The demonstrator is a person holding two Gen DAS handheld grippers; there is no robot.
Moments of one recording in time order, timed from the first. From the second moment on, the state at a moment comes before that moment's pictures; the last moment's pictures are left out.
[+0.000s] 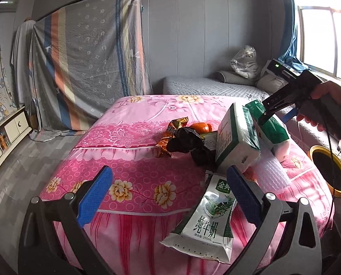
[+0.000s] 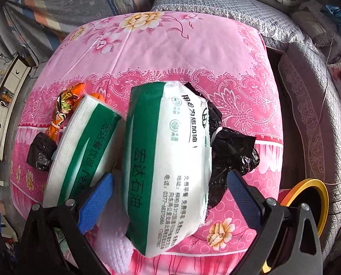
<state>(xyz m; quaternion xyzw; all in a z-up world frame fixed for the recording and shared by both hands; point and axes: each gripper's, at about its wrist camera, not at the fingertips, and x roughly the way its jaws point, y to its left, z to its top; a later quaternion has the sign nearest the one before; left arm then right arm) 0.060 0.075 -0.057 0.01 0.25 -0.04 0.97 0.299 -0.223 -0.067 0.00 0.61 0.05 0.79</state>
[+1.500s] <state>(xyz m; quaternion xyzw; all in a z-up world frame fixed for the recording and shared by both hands) 0.293 -0.081 -0.094 0.17 0.51 -0.14 0.83 0.130 -0.352 -0.041 0.26 0.46 0.27 0.80</state>
